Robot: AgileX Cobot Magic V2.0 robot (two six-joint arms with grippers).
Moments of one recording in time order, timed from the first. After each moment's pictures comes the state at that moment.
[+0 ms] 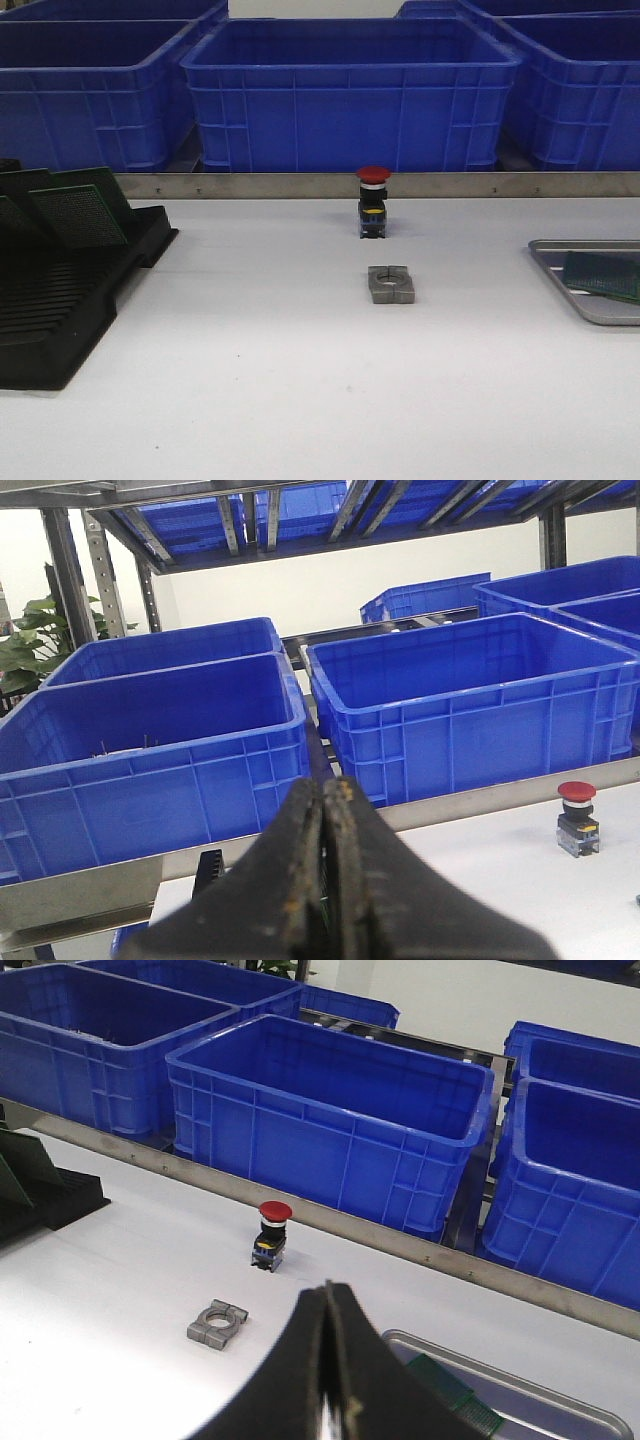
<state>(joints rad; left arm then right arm) -0.01 0.08 -0.25 -1.15 0.22 1.22 -0.08 -0.01 -0.30 0.73 0.51 -0.84</state>
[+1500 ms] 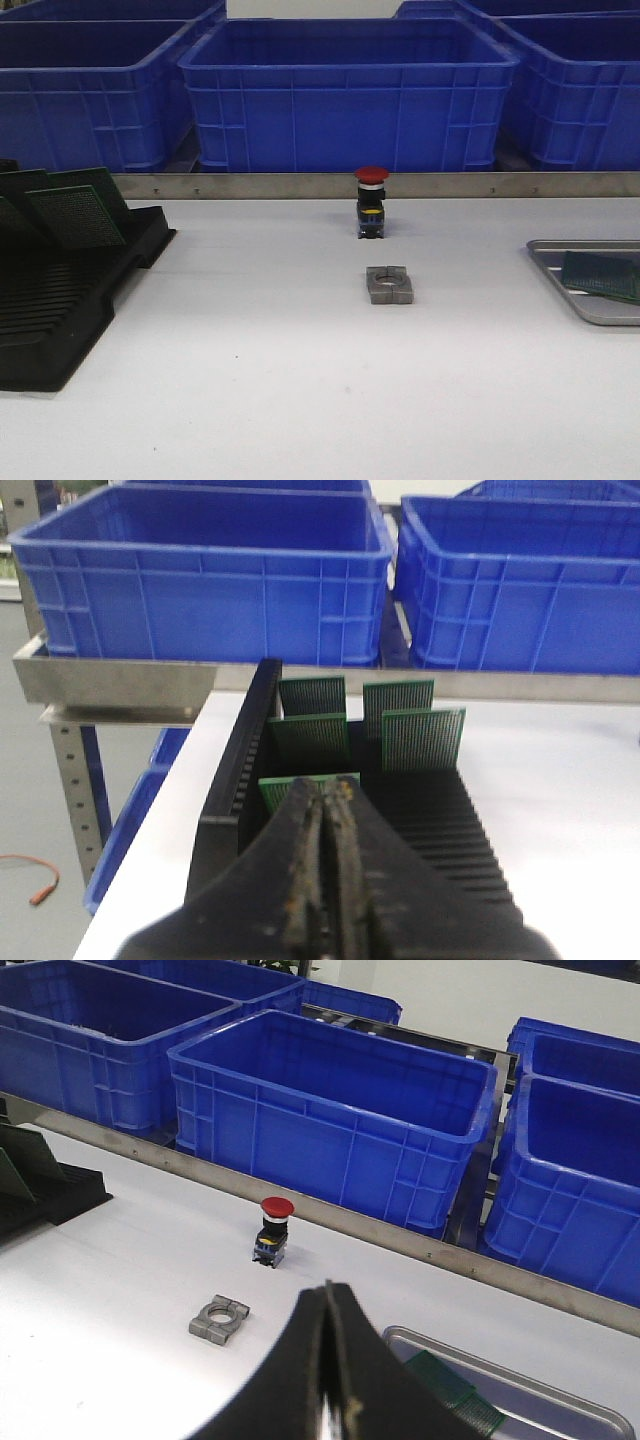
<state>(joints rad) -0.01 0.00 0.00 -0.01 0.15 -0.06 -0.08 -0.01 -0.30 0.73 0.52 -0.84</state>
